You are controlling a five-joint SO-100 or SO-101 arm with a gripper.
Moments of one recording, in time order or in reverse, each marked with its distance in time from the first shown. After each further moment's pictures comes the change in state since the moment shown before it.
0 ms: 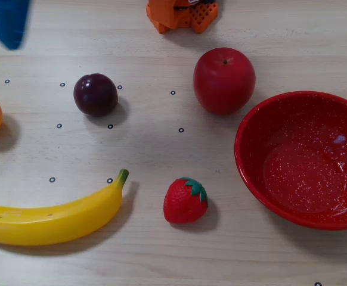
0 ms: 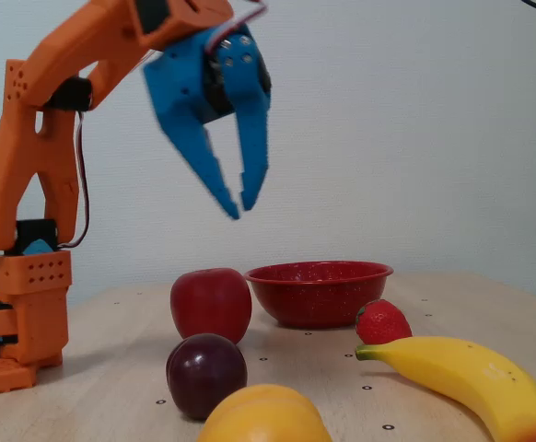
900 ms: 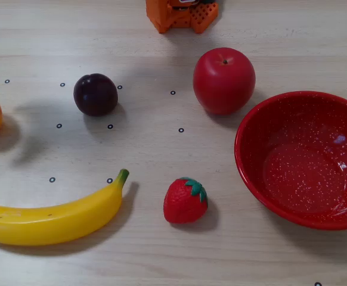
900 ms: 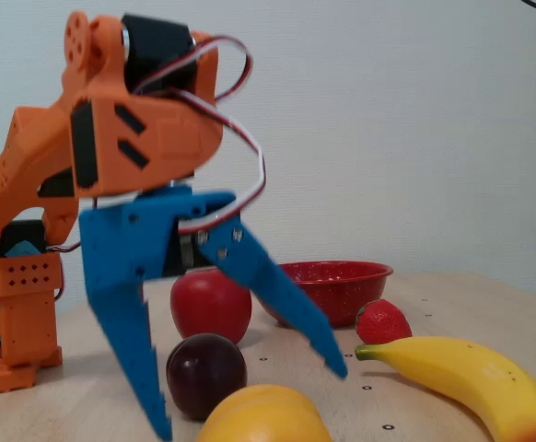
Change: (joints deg) arm -13.2 -39.1 -29.1 2.3 31.6
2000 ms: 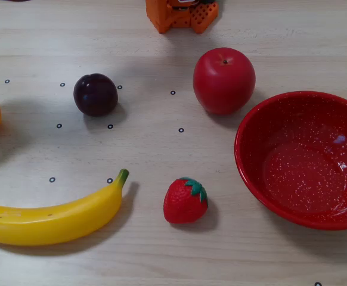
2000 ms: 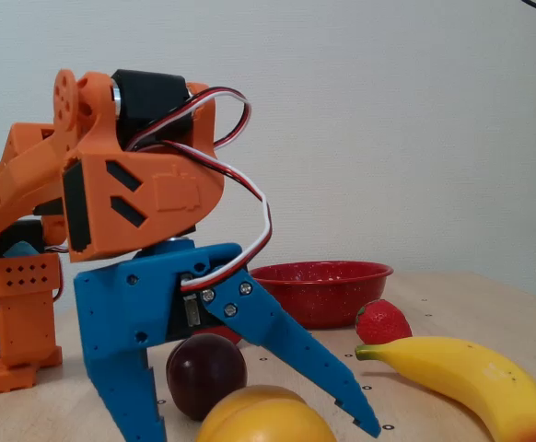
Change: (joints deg) arm -1.3 -4.8 0.3 -11.7 0.6
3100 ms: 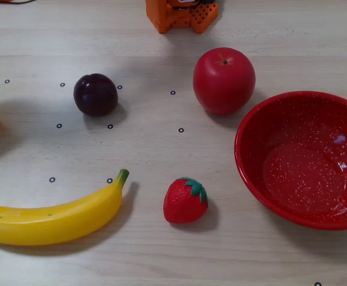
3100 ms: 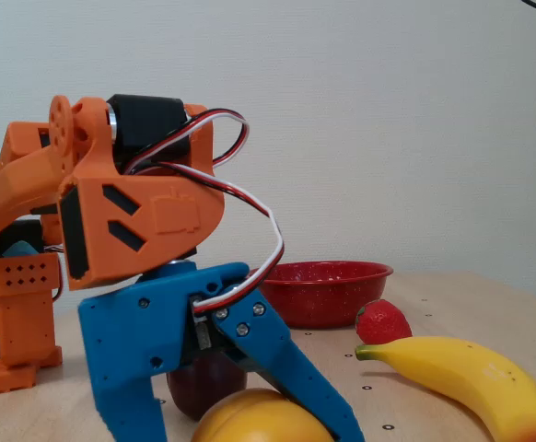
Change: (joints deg) arm -0.4 -0.5 5.1 -7.7 9.6
